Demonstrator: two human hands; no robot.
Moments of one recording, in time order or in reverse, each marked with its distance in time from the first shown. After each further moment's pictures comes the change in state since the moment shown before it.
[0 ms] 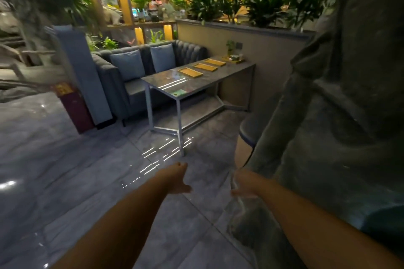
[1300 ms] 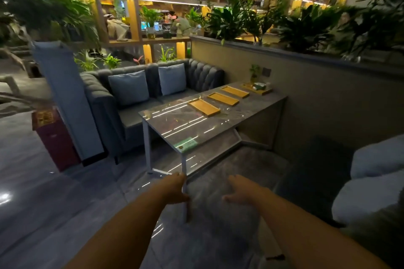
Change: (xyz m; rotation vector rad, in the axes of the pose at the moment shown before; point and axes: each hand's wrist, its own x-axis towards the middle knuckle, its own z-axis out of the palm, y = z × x) left_hand 0.515 -0.200 -0.154 -0.117 -0.002 -0.104; right_hand 0.534 0.021 -0.261 0.024 0.066 -0.098
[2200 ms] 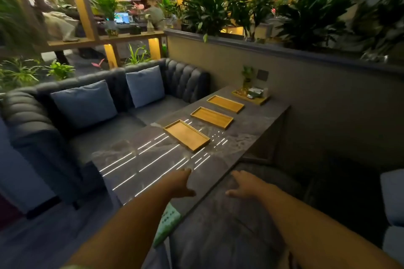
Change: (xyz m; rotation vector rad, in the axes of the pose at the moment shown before) left_hand 0.464 -0.017 -0.126 0.050 -0.061 0.145; right_hand 0.387 0.148 -0.171 0.118 -0.017 0.120
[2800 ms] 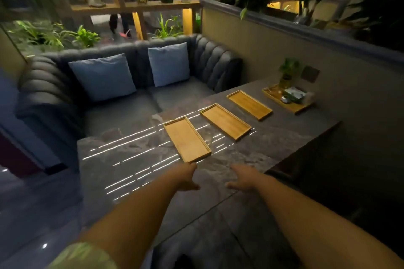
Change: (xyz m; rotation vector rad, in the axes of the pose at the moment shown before) left_hand 0.219 0.035 -0.019 -0.152 -0.037 -0.247; right_hand 0.235 0.100 -0.103 -0.099 -0.180 -0.194
